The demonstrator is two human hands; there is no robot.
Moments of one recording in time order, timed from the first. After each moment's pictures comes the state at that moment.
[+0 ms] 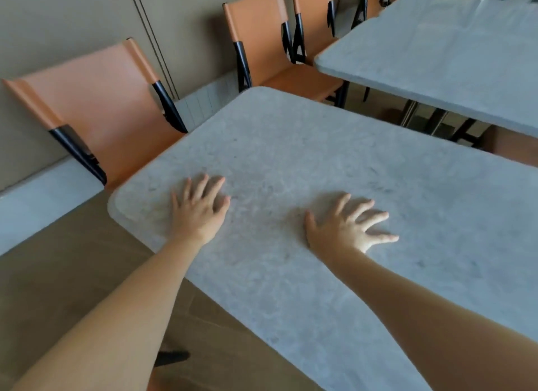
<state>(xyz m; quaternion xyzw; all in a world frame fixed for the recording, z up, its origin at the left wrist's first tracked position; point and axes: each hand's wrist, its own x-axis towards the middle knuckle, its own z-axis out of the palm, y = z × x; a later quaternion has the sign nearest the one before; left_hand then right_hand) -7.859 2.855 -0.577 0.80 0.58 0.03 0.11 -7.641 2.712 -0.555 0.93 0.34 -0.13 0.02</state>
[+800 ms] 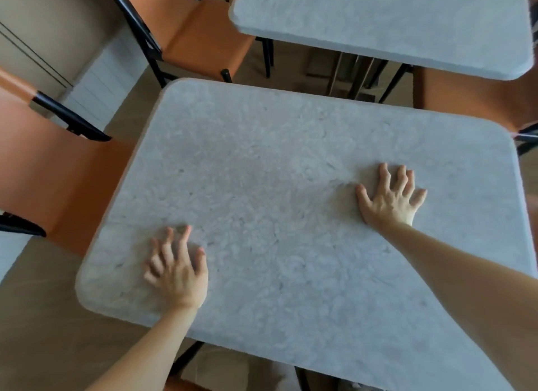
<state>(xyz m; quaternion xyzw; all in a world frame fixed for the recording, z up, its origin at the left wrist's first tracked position) -7.854 2.856 -0.576 0.80 0.59 0.07 0.09 -7.482 2.683 -0.557 0.97 0.20 -0.13 -0.06</state>
